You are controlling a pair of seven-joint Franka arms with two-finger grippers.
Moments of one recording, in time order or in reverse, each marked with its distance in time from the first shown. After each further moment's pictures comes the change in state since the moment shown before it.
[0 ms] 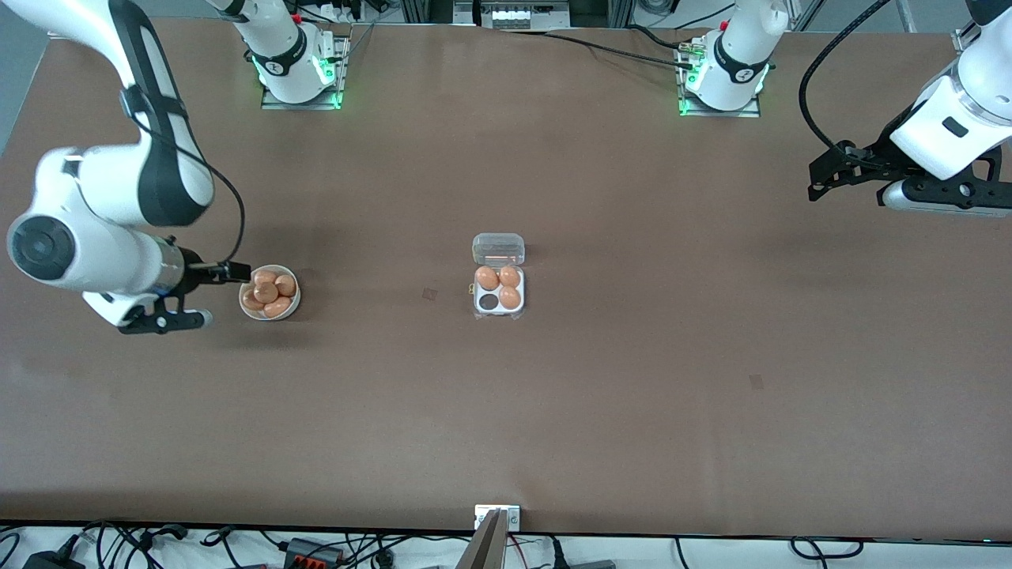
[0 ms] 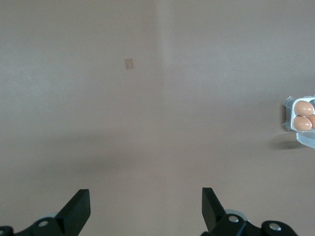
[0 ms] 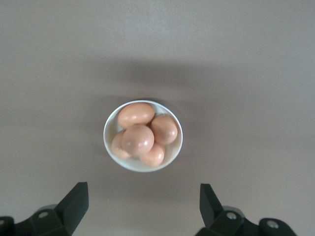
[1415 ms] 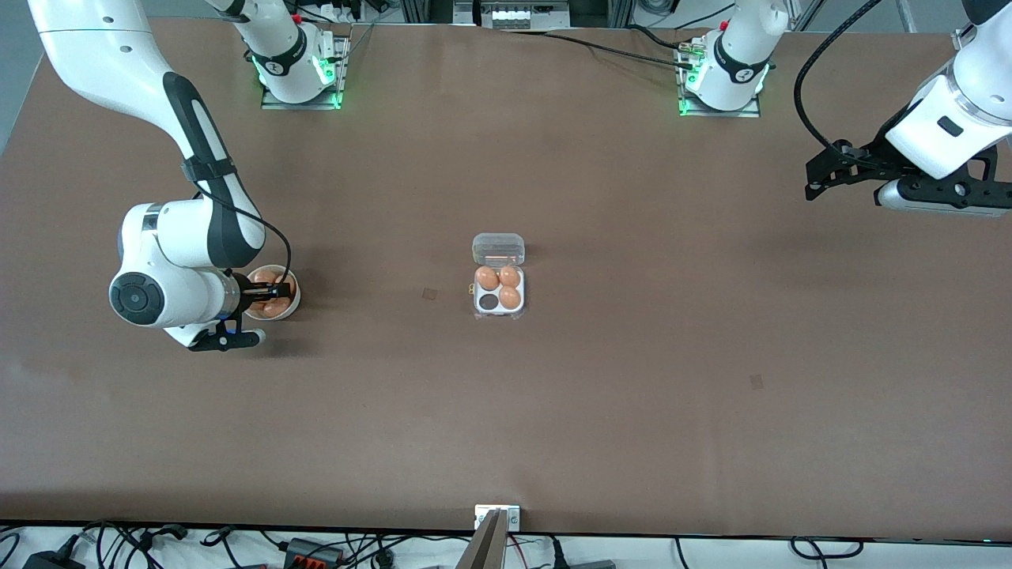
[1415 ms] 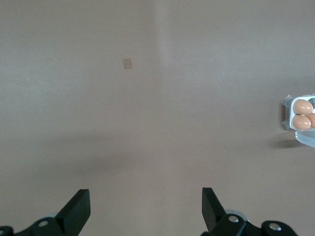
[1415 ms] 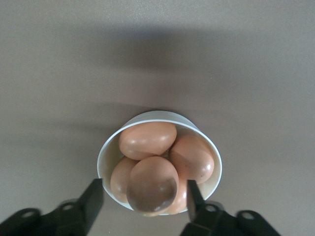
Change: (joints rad) left arm -0.003 0.000 -0.004 0.000 0.000 0.000 0.000; right arm 0.034 0.157 -0.004 0.003 0.017 0.067 0.017
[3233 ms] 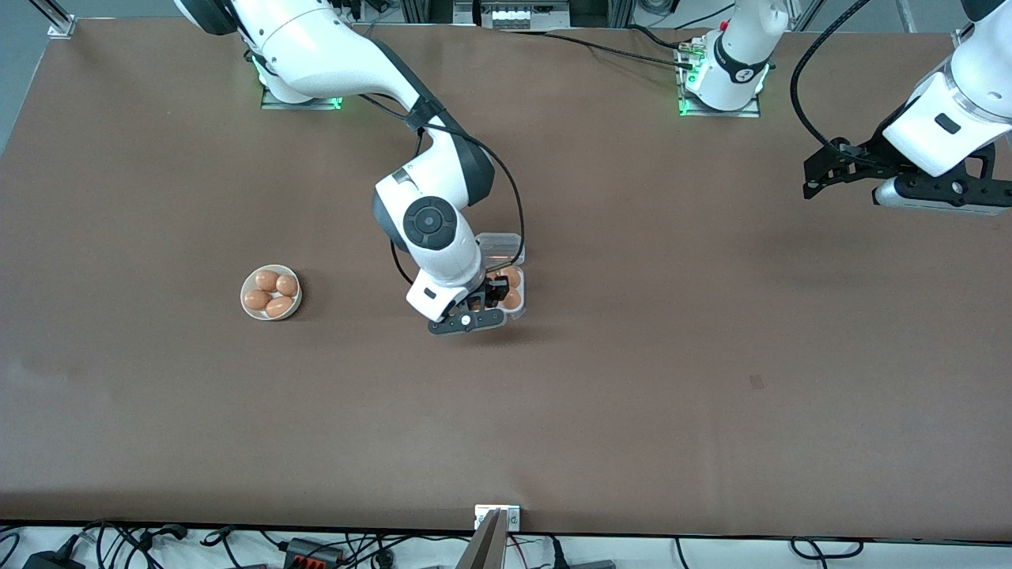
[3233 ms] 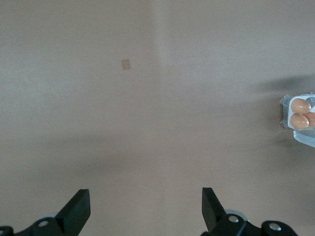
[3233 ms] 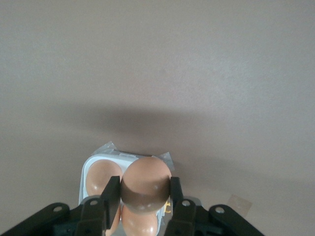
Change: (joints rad) left arm -0.004 0.000 -0.003 0.006 0.000 -0.004 0.000; right arm 0.559 0.243 0.019 0.429 0.066 0.209 0.481
